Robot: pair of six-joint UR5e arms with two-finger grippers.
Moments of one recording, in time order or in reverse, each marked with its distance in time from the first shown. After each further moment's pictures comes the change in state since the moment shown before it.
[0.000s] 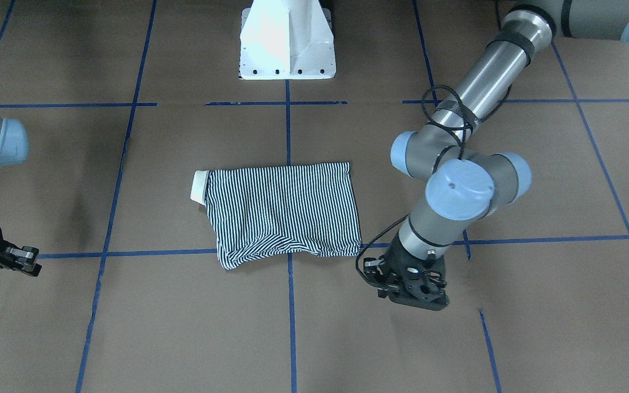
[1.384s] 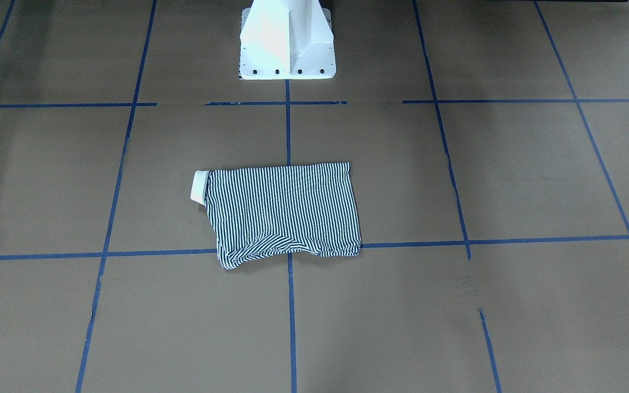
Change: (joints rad) left arm -0.602 0.787 -0.696 0.532 -0.197 0.815; right arm 0.358 -0.369 0.157 -0.144 0.062 -0.648
